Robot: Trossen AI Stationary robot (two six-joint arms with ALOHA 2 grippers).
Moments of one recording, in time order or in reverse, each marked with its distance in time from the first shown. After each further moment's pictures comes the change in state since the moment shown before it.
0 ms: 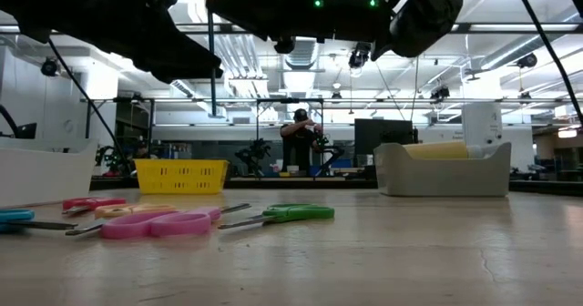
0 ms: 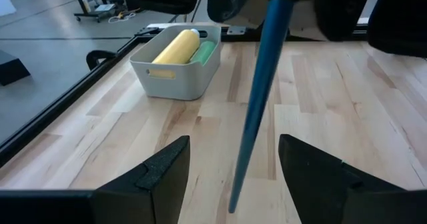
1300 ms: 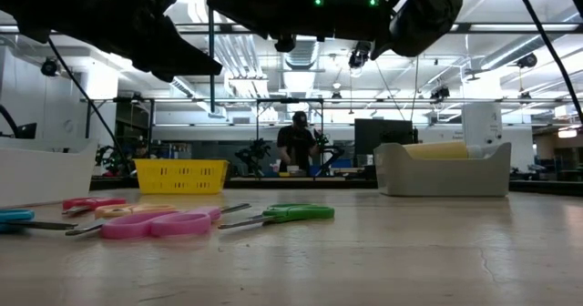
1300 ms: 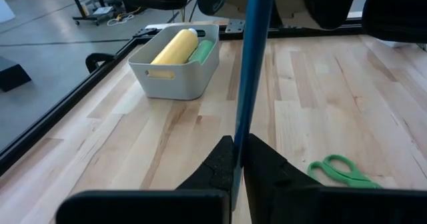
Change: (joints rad) left arm -0.001 0.000 0.000 -0.005 0.002 0.030; right arm 0.000 0.000 0.000 0.014 -0.003 0.003
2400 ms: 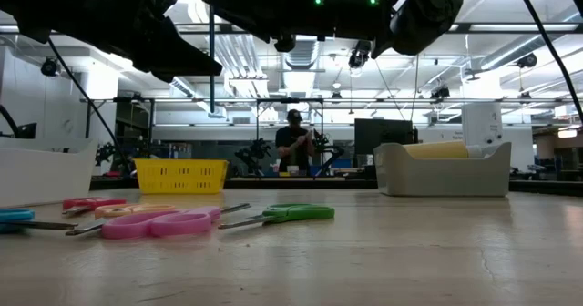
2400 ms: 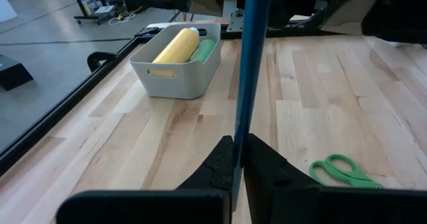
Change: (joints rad) left arm 0.001 0.000 0.000 -0.003 -0.003 -0.001; right arm 0.000 -0.006 0.002 -0.030 0.000 -0.003
